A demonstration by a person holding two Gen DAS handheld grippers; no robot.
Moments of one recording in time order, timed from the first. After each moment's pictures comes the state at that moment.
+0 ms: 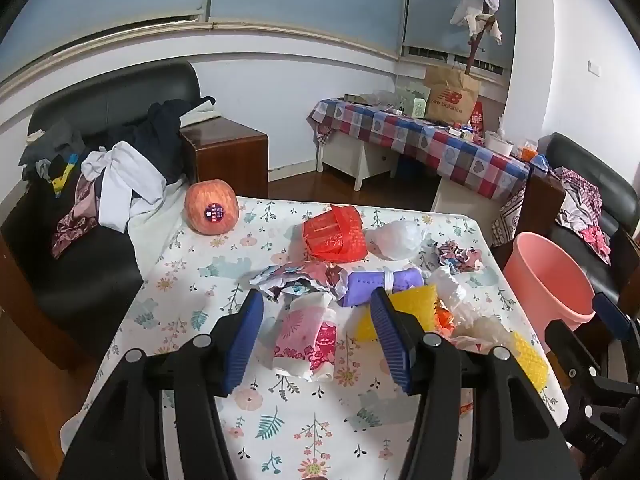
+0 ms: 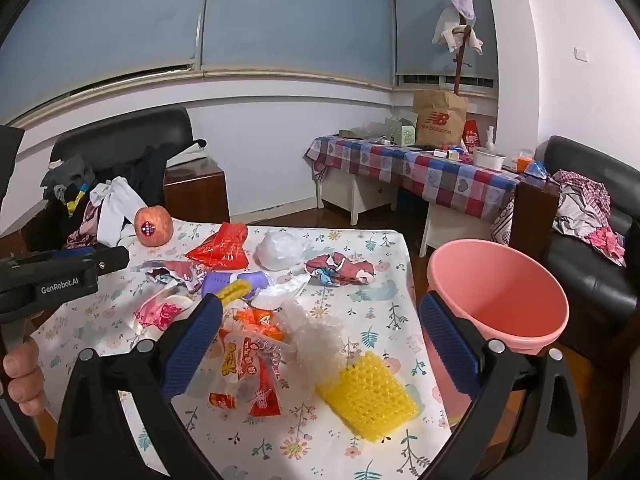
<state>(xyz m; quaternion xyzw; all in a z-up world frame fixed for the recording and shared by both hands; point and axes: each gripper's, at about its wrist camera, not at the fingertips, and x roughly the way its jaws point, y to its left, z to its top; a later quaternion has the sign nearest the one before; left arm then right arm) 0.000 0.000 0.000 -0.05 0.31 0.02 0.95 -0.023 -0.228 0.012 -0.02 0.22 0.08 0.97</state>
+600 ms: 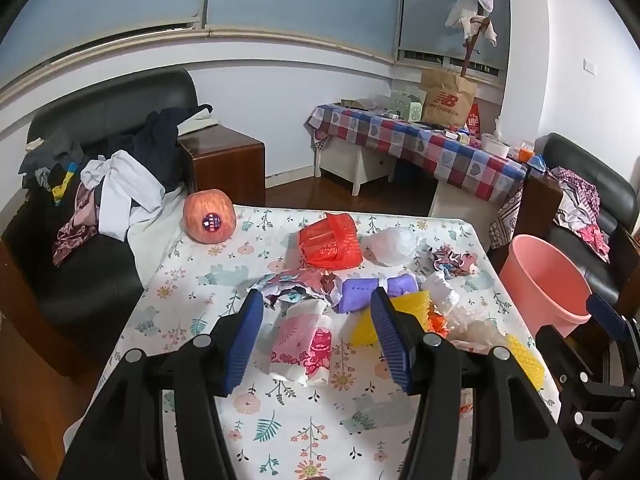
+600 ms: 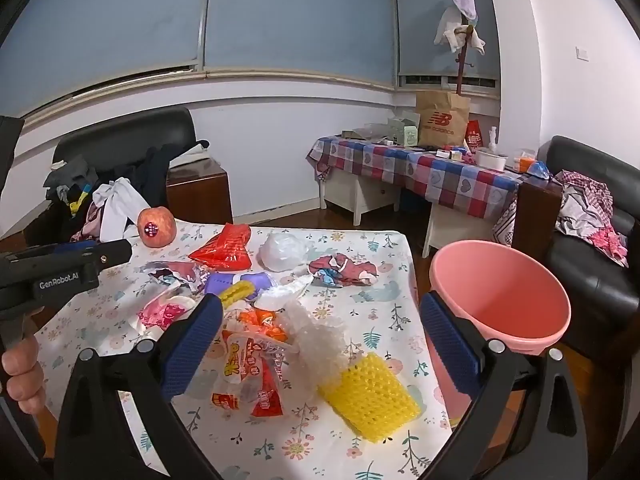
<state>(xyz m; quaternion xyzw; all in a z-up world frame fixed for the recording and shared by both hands) 0.001 -0.003 0.002 -0.04 0.30 0.02 0.95 -0.025 -0.227 0.014 -0.02 0.22 0.09 0.97</state>
